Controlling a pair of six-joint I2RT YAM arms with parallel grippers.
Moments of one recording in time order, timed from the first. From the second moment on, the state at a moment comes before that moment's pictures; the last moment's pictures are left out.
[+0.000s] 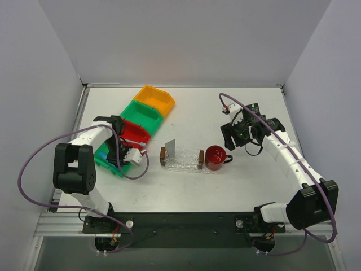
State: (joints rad) left arm -0.11 1.69 1.12 -1.19 0.18 1.75; right arm 0.27 1.32 1.12 -0.80 -0.16 -0.23
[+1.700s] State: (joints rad) left arm -0.08 1.18 1.36 -1.04 0.75 1.15; right arm 0.28 1.27 1.20 -0.87 -0.27 -0.21
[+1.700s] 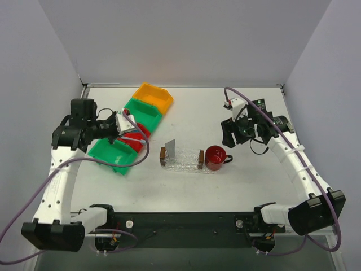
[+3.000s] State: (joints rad) left arm -0.31 1.01 0.99 -0.05 0.94 -0.25; right arm 0.87 1.55 1.91 -1.04 -0.40 -0.28
